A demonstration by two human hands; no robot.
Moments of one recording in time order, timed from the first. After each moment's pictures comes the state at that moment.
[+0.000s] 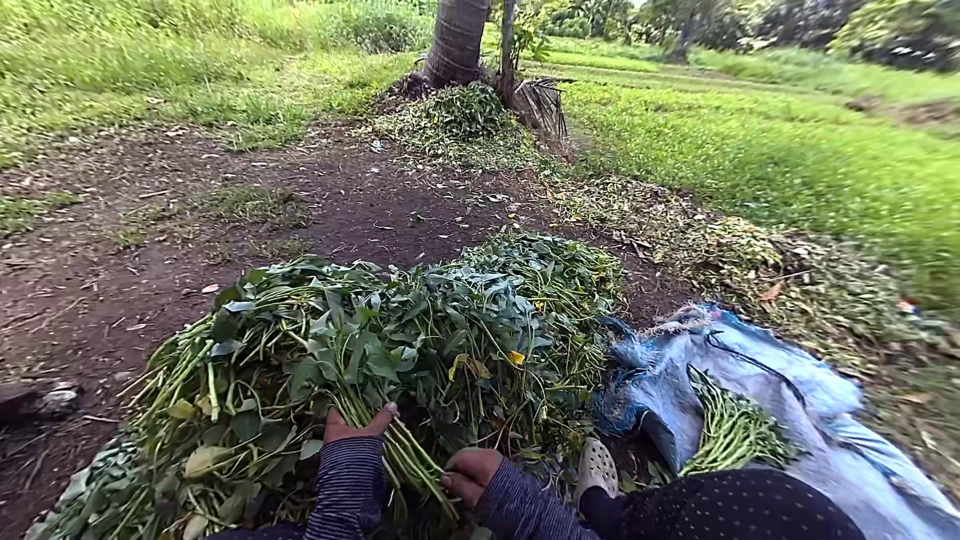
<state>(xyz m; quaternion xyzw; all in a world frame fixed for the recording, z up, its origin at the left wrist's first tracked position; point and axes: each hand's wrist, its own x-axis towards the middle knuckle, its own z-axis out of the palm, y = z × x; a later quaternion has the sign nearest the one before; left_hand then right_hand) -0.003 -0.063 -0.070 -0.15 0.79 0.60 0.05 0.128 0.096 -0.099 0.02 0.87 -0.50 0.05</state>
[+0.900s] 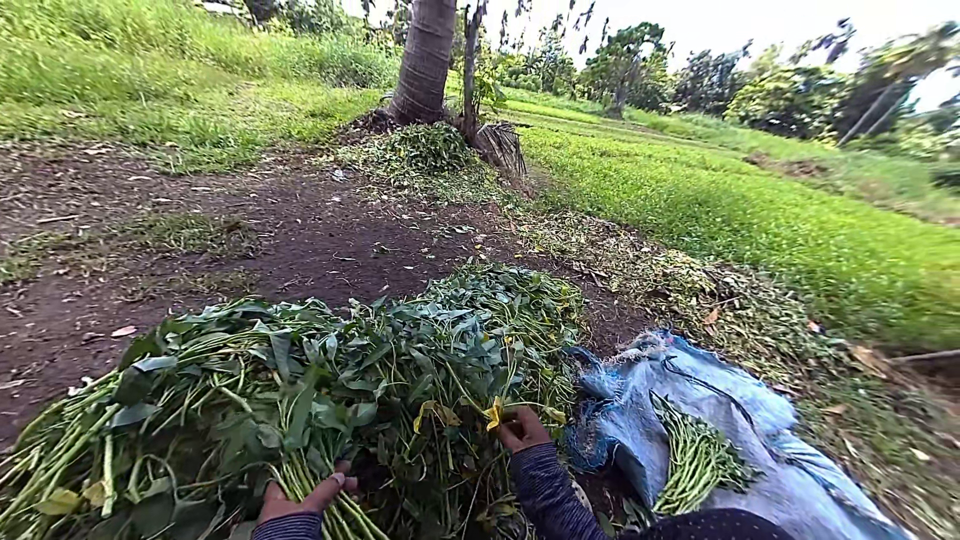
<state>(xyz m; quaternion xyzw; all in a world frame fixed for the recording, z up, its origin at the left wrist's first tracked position) -0.012 -0.070 -0.075 -0.15 0.64 0.74 0.15 0.098 0.227 -0.126 0.26 0.81 -0.50 -0.13</state>
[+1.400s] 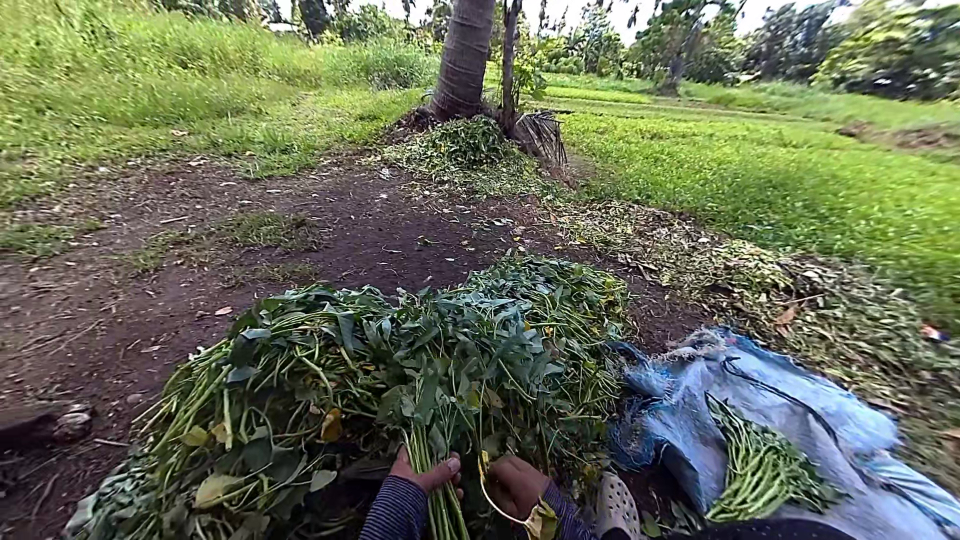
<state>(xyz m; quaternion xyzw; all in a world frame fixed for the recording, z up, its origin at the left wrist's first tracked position) 0.019 -0.045 -0.074 -0.11 0.63 0.70 0.33 0.120 0.135 -0.091 0.00 0.91 -0.40 0.08</state>
